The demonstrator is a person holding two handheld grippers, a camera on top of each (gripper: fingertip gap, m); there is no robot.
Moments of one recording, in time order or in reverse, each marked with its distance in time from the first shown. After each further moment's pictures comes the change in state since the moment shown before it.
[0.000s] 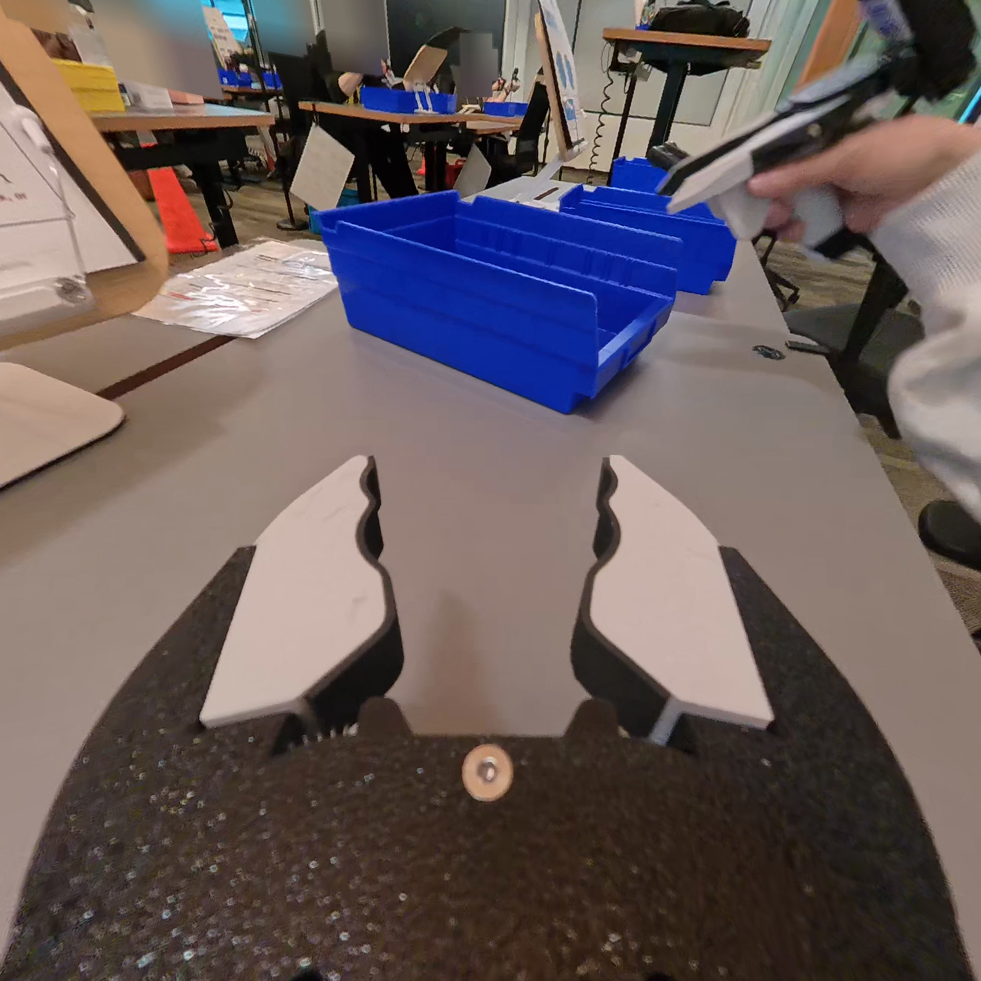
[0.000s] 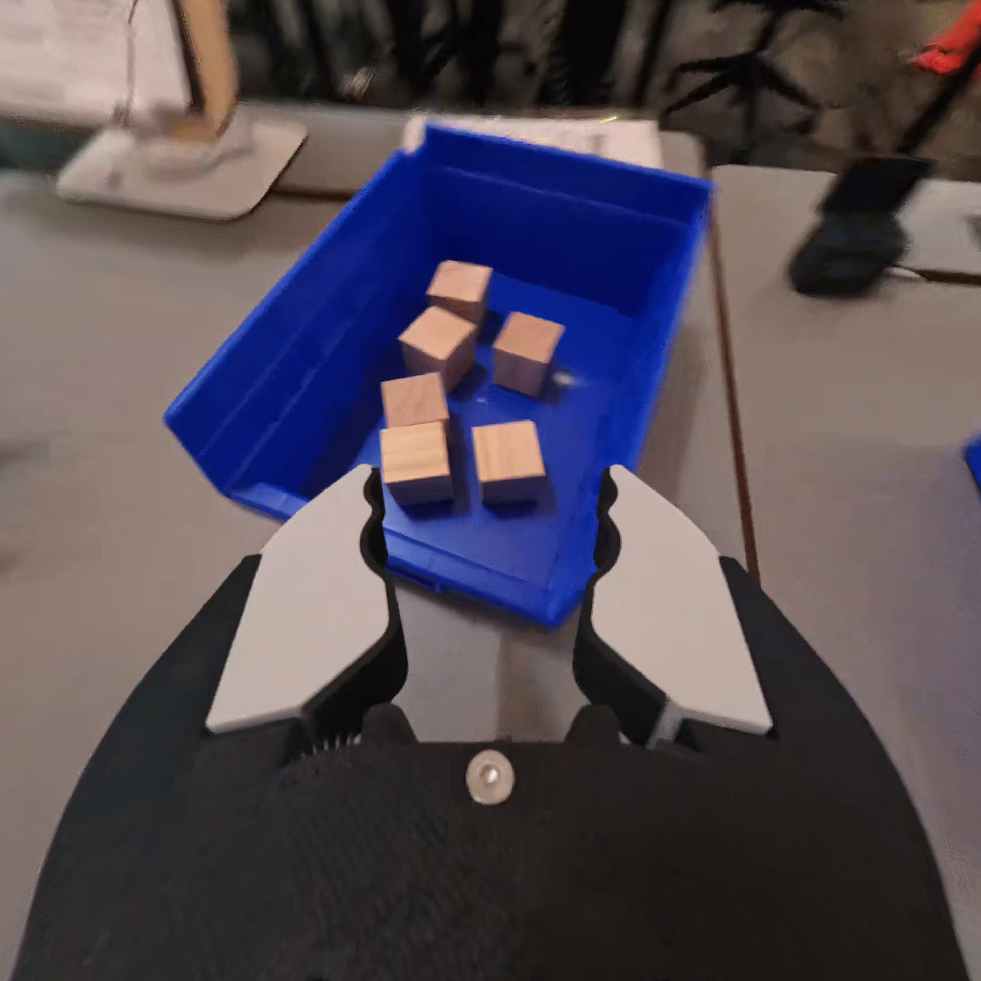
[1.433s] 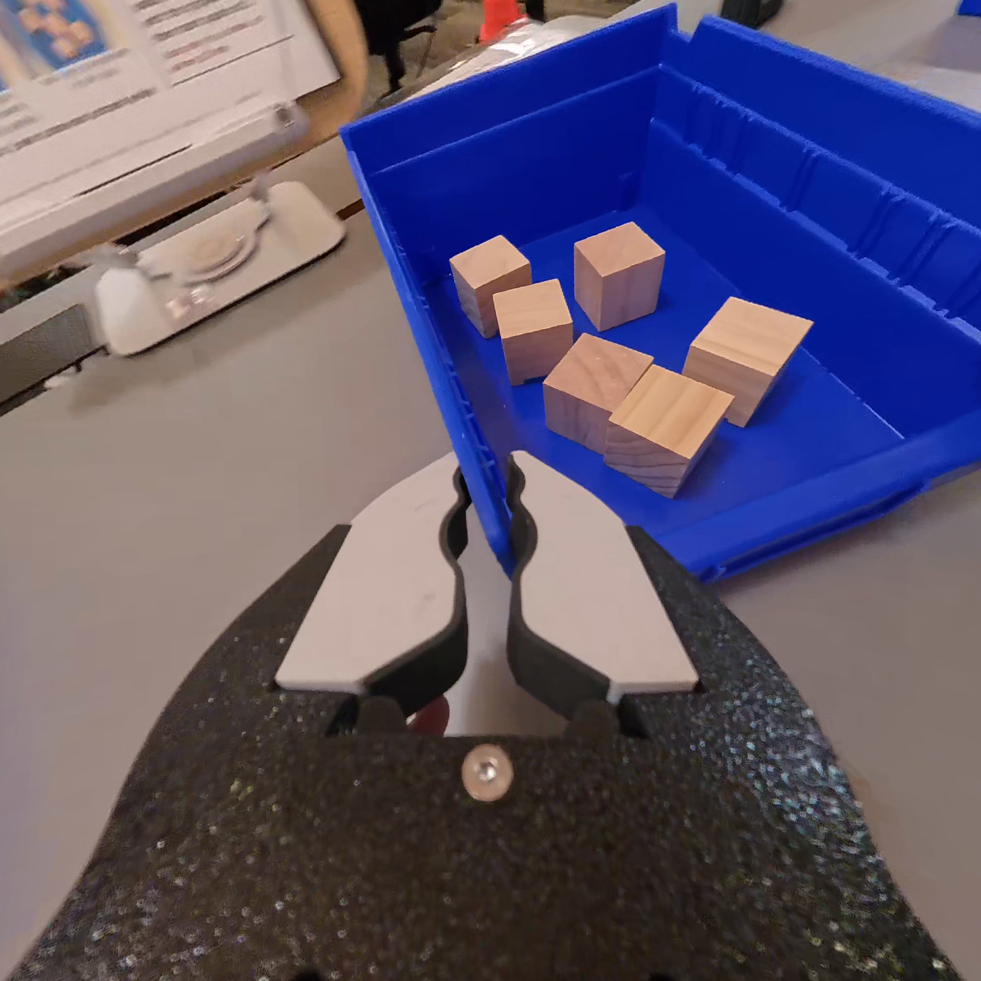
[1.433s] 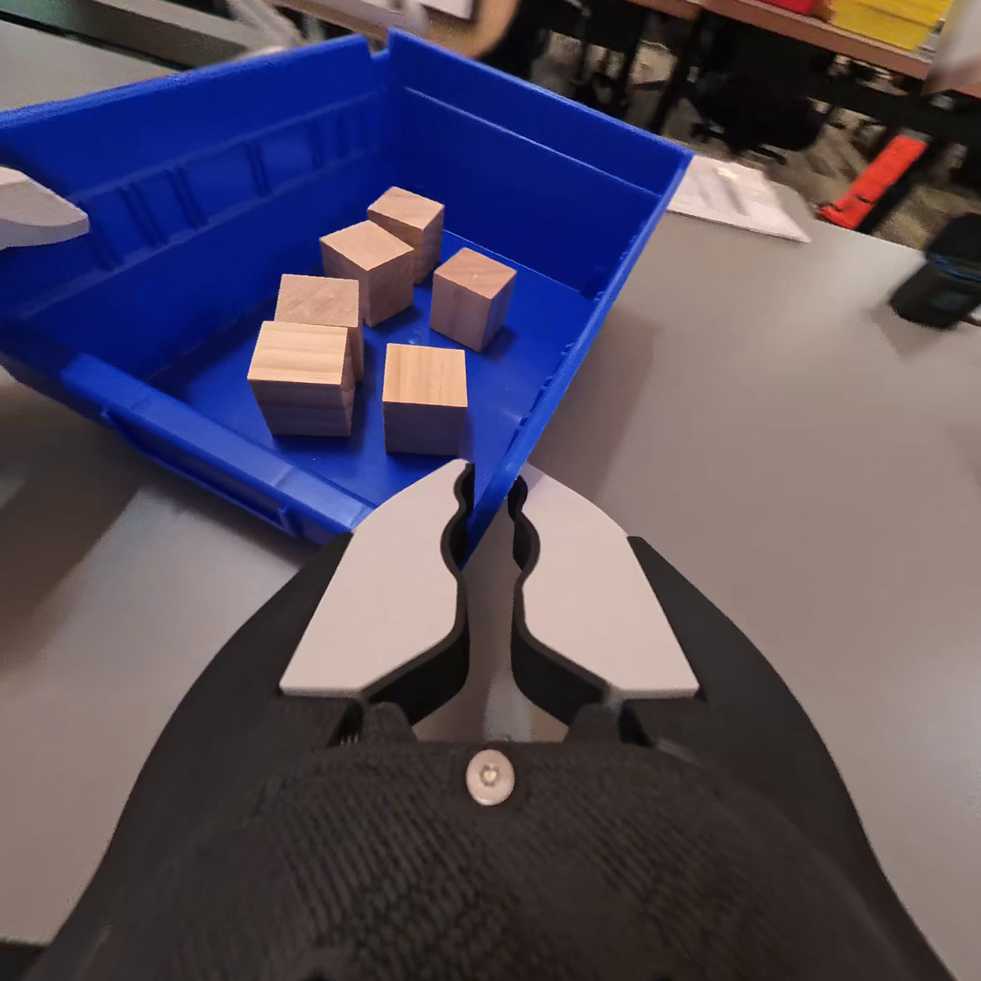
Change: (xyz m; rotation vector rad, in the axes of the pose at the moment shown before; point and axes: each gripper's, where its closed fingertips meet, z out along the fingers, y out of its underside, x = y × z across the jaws) left arm 0.015 0.036 -0.044 -0.315 -0.632 0.043; right arm -0.202 0.088 -0.009 0.112 0.085 -0.175
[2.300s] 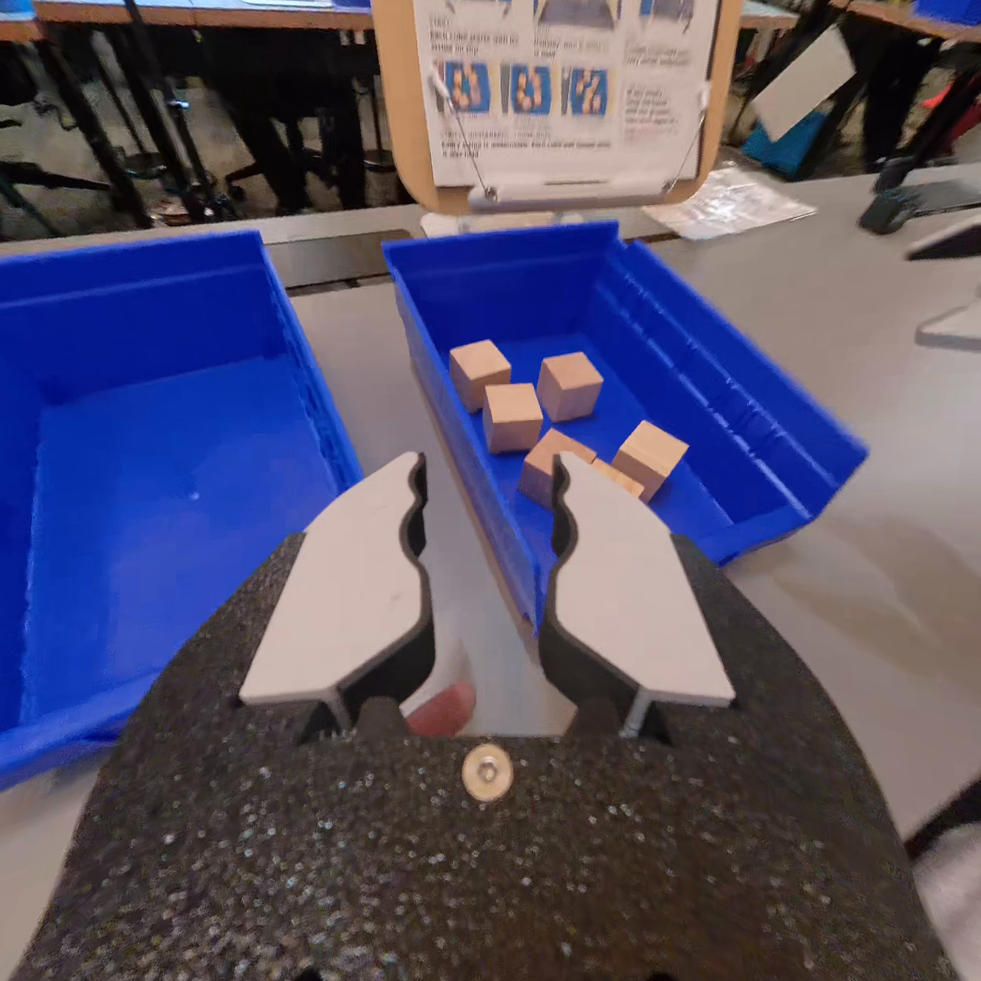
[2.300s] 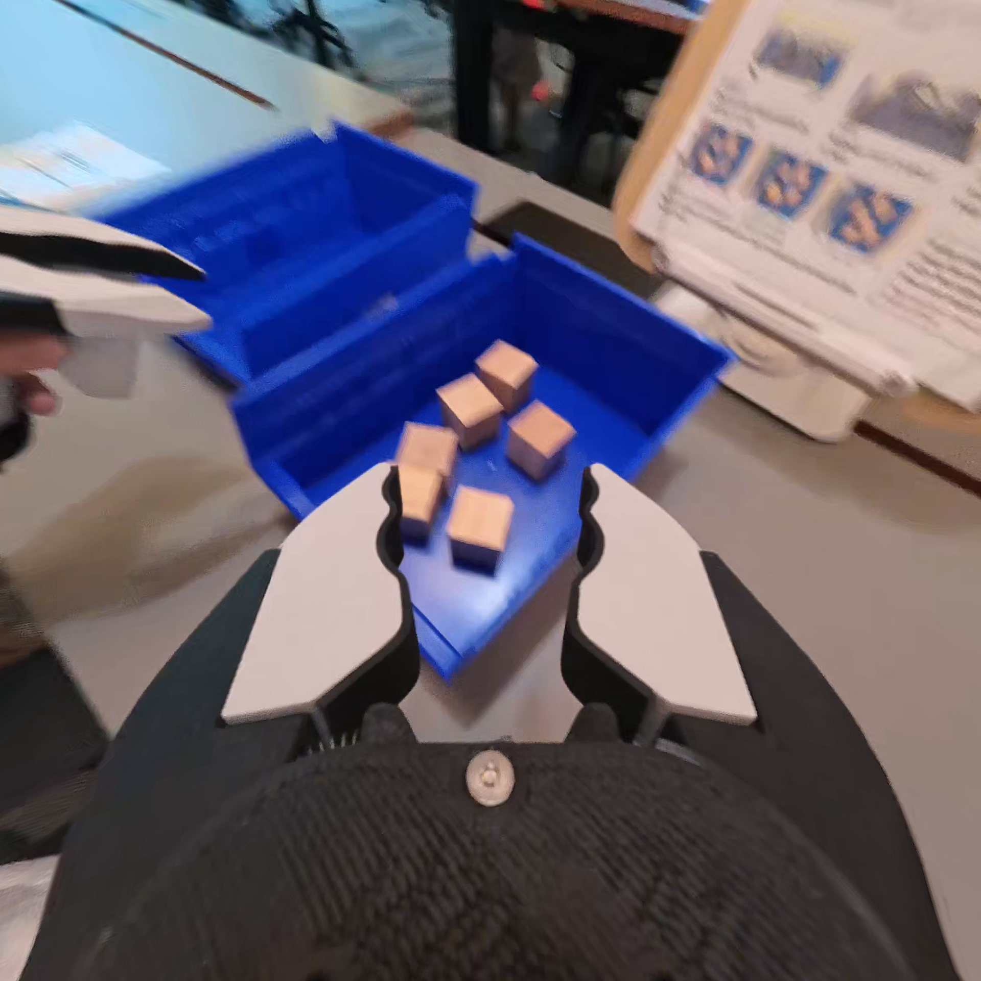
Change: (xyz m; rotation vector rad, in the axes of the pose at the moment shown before) left arm -0.220 0.038 -0.168 0.072 -0.083 -0.333; right arm -0.214 -0.188 0.024 0.045 -0.584 -0.121
